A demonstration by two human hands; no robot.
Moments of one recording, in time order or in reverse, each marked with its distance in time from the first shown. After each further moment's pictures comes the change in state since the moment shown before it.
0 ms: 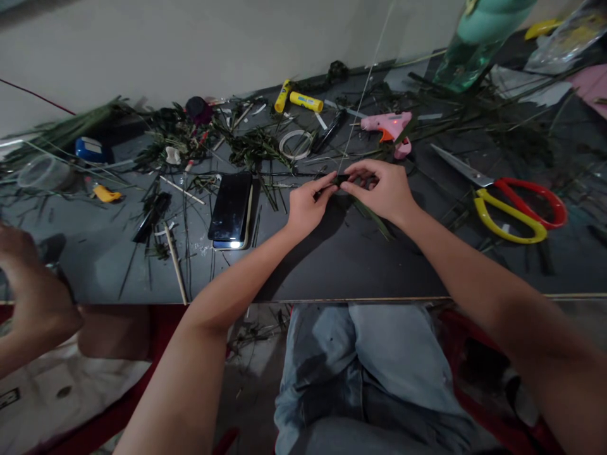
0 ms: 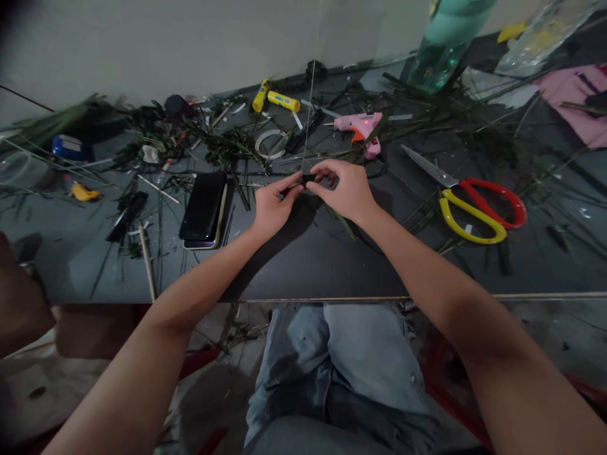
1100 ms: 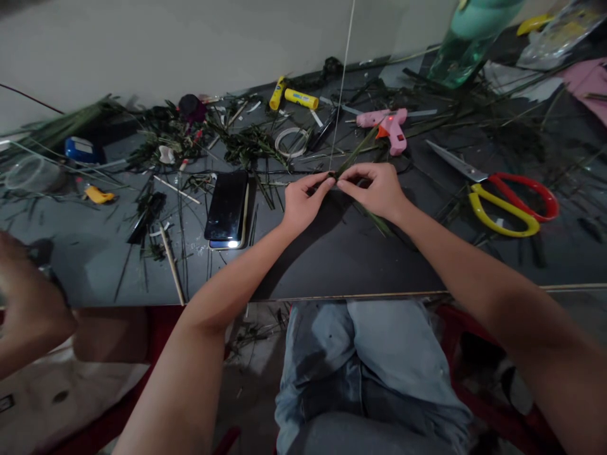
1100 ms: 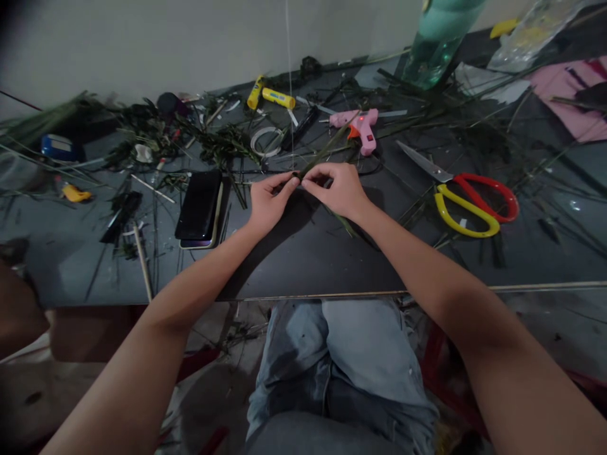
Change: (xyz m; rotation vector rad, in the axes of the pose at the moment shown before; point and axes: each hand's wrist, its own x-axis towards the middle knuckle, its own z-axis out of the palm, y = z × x) left_hand 0.002 0.005 0.000 -0.144 0.060 -0.067; right_hand -0.001 -0.002 0.005 0.141 -0.056 0.009
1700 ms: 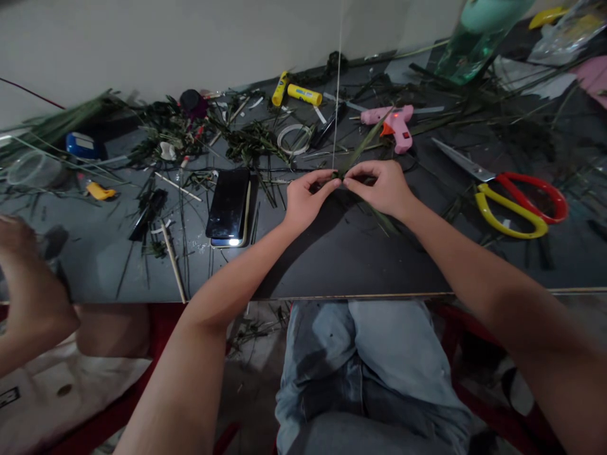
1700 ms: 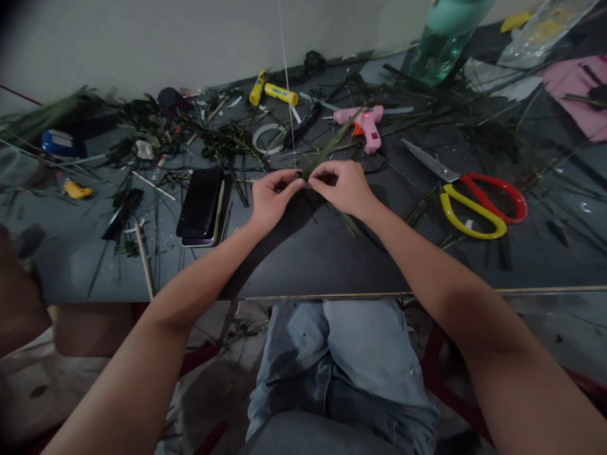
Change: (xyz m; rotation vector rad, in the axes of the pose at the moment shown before) left_hand 0.001 -0.002 0.000 -0.031 -0.044 -0.041; right_hand 0.002 0.005 -0.005 -0.045 -0.031 0.039
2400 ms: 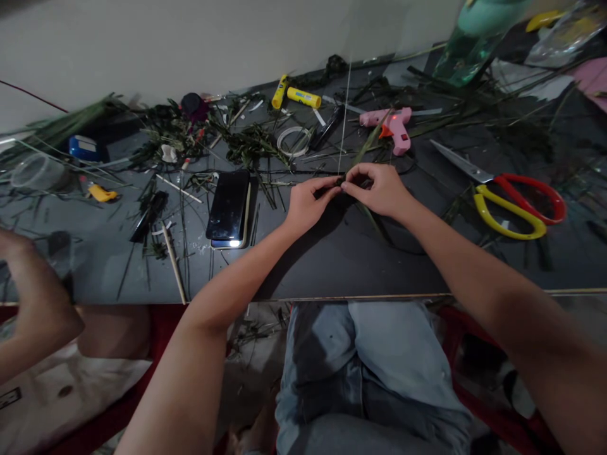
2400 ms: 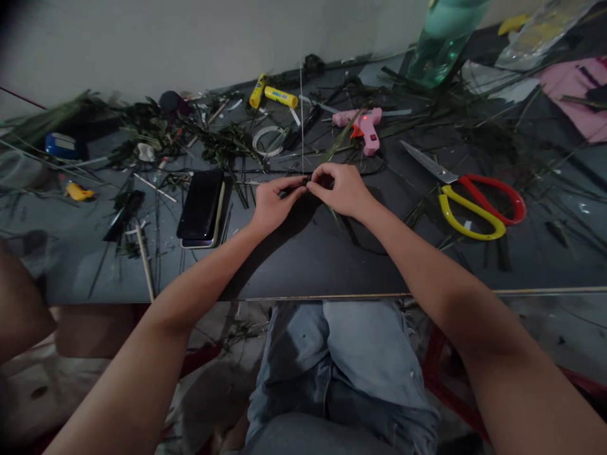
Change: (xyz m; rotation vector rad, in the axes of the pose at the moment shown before) left_hand -0.002 0.004 -0.001 0.081 -0.080 0.055; right_hand 0.001 0.001 -0.002 -0.048 -0.057 -0.001
